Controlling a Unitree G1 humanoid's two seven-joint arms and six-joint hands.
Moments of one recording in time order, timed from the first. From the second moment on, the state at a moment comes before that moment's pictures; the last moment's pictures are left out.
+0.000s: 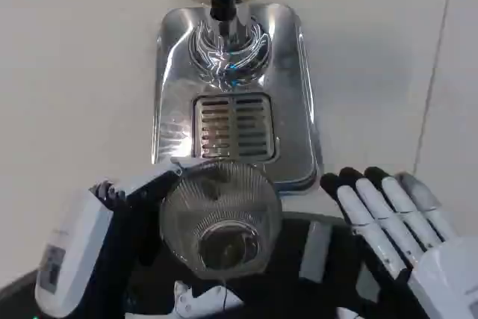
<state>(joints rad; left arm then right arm) 0.28 0.29 0.00 -0.29 0.56 -0.65 0.28 0.63 -0.29 -0.04 -0.75 -1.01 -0.44 -0.10</state>
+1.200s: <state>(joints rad) -0.25 0.25 -0.02 0.28 0.73 -0.50 0.47 0.63 -0.24 -0.01 -0.79 -1.03 -0.35 -0.03</state>
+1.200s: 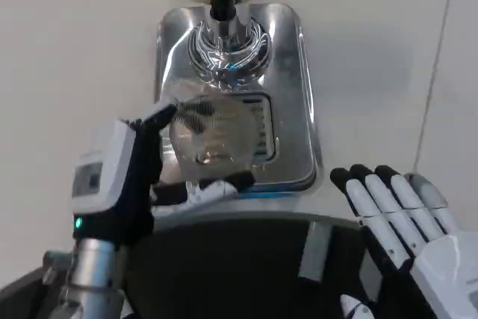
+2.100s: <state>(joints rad) -0.63 0.26 -0.14 0.76 0.67 -0.43 0.68 0.65 -0.21 -0.01 -0.82 -1.04 -0.30 0.00</state>
